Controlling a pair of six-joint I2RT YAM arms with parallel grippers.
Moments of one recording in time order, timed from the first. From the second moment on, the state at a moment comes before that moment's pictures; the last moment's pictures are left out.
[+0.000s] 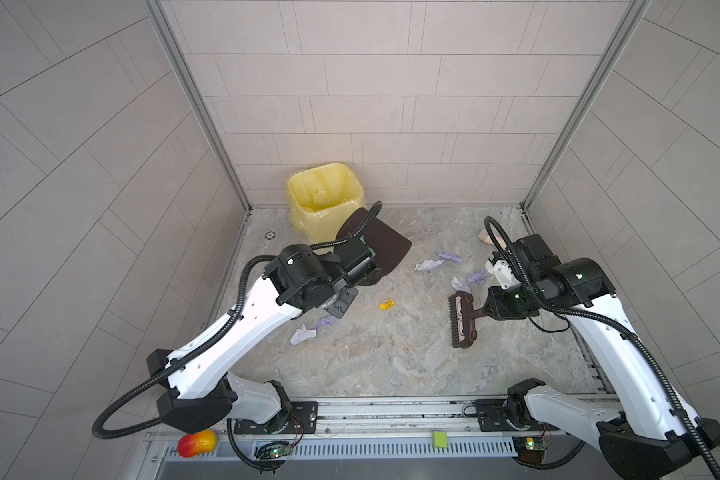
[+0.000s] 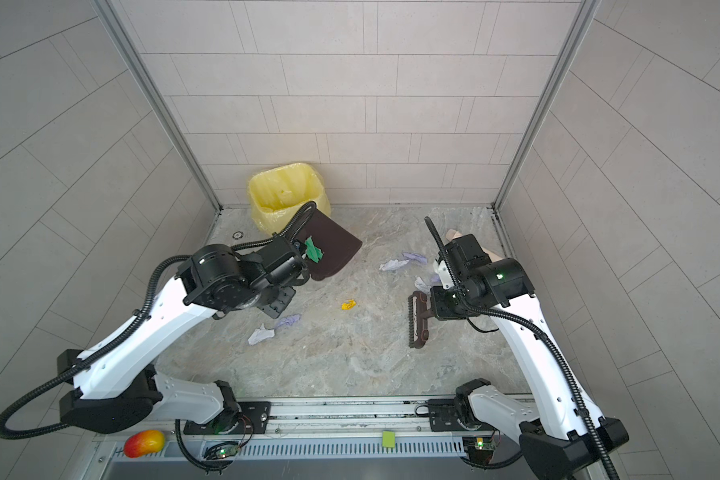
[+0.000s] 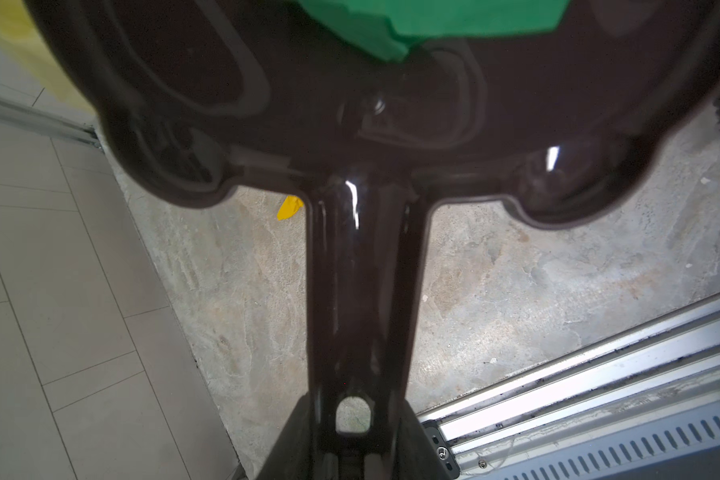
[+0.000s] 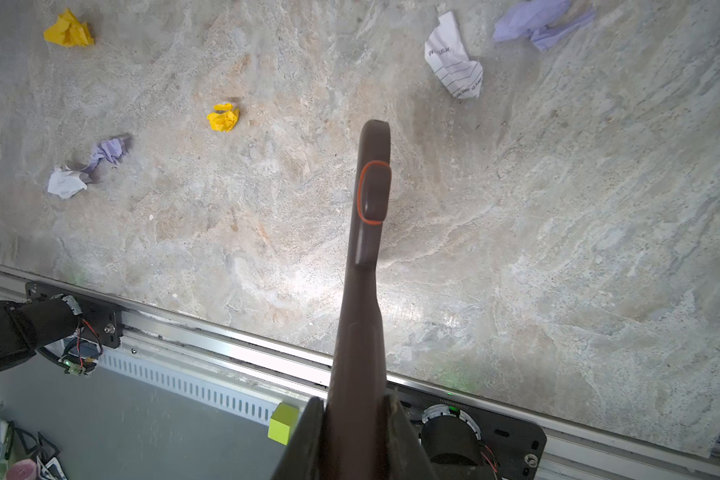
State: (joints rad) left arm -0.91 1.39 1.81 -1.68 -0.41 -0.30; right arm 0.27 1.09 1.37 -1.51 -0.19 0.24
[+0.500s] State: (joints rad) left arm -0.62 1.47 2.04 -1.70 -0.41 -0.28; right arm 0.24 1.10 1.35 -1.48 -0.25 0.21
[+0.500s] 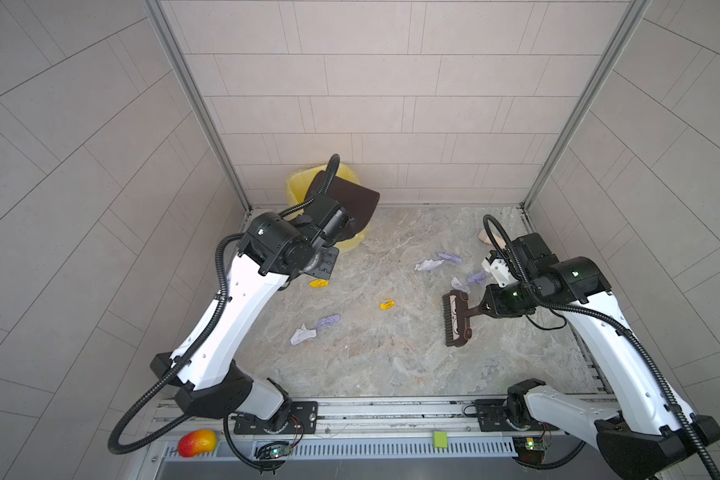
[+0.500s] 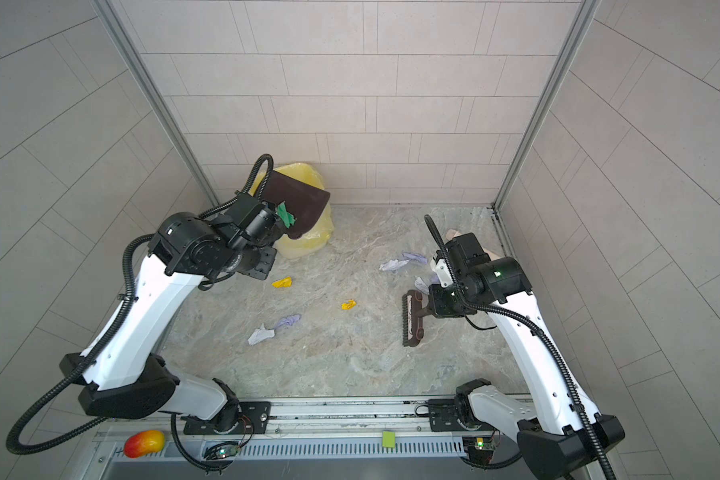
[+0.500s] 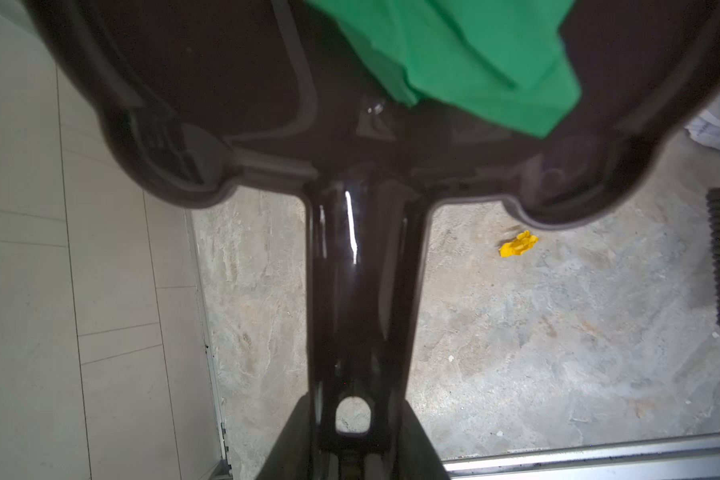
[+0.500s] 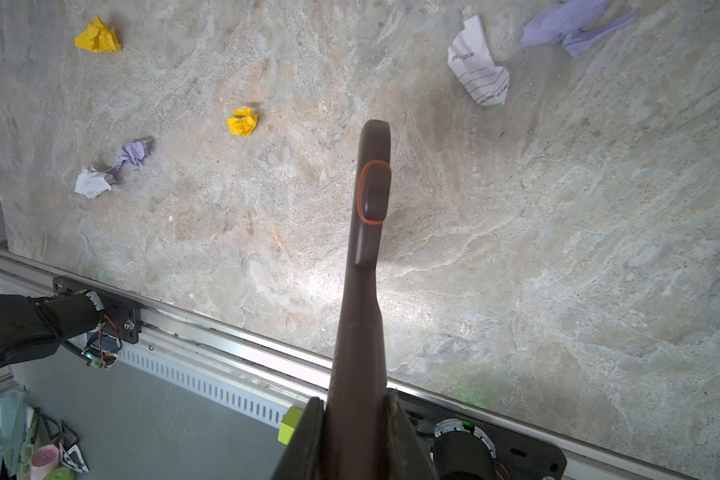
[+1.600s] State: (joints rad) left arm -0.17 1.80 2.18 -1.61 -0.47 -0.03; right arm 0.18 1.17 1.35 -1.47 -0.38 0.17
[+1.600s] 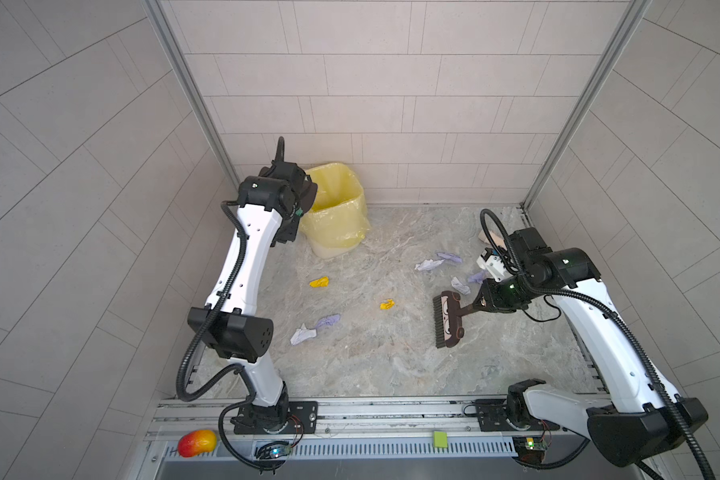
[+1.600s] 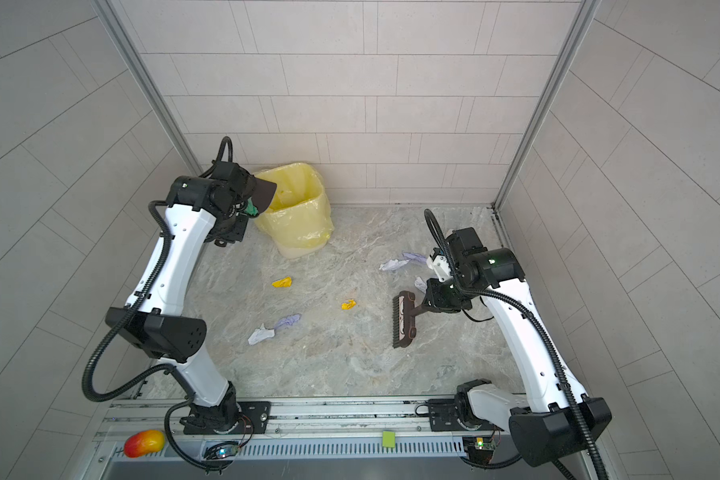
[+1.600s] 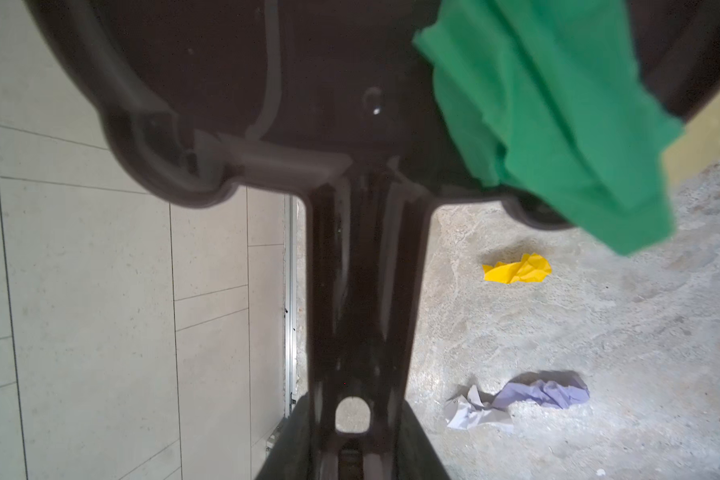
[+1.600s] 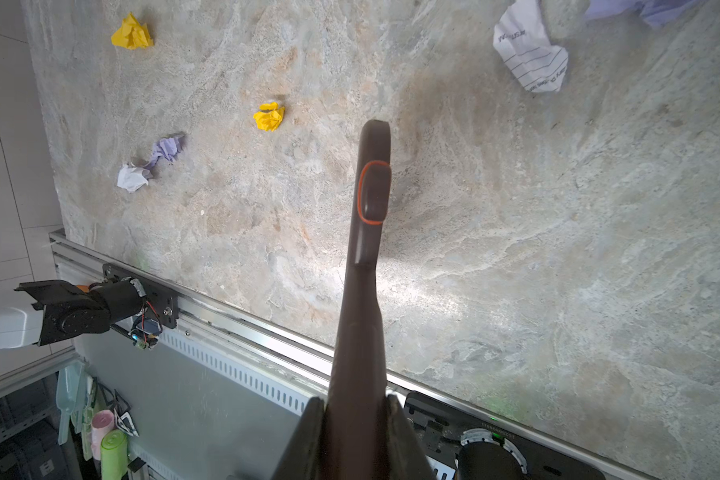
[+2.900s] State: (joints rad) left arm -0.39 1.98 2.04 -1.01 -1.26 0.77; right arm 0.18 1.17 1.35 -1.49 -0.40 0.21
